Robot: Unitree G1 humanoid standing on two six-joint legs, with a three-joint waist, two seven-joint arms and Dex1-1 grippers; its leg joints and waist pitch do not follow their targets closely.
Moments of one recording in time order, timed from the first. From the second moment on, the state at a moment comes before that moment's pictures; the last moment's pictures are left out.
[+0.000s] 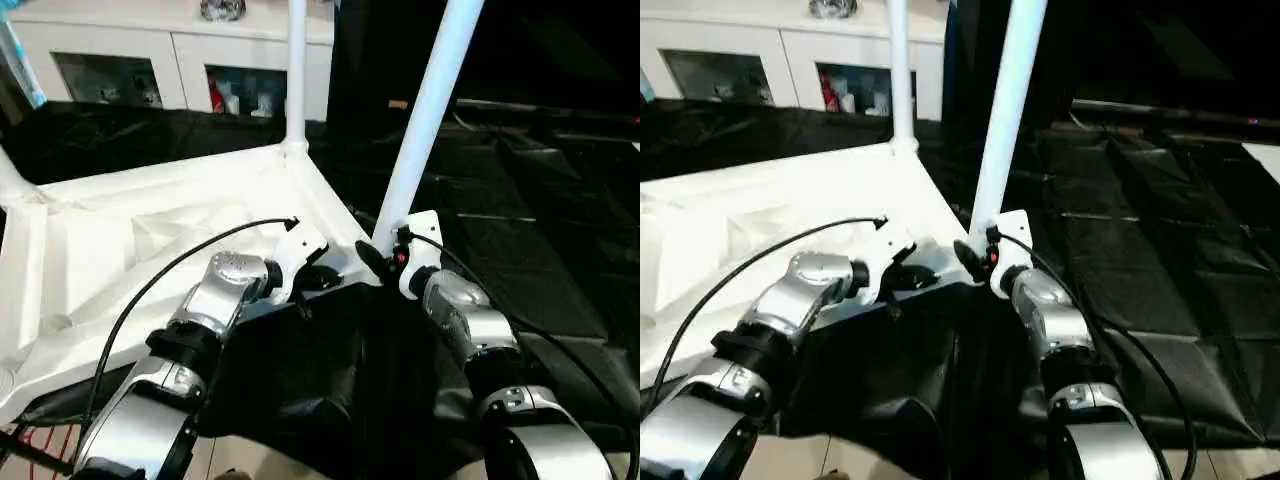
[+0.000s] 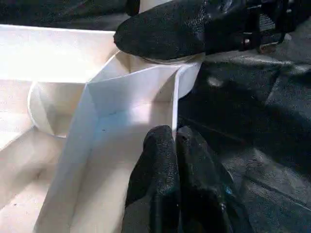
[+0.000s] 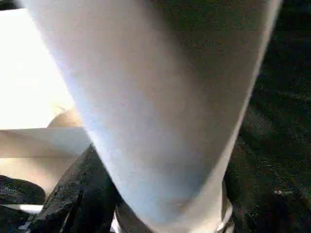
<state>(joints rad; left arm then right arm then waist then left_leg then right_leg) -0.68 0.17 -0.21 0.72 0.07 0.22 -0.89 -0.60 -0.05 -0.07 0.80 0.08 0.09 0.46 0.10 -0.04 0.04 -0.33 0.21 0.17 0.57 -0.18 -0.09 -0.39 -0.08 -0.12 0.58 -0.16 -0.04</state>
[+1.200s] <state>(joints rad) -0.51 0.42 -0.29 0.43 0.00 0.18 -1.34 -0.46 -0.31 0.17 0.51 0.13 0.21 1.26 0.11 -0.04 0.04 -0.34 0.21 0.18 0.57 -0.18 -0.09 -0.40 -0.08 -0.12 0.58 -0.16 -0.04</state>
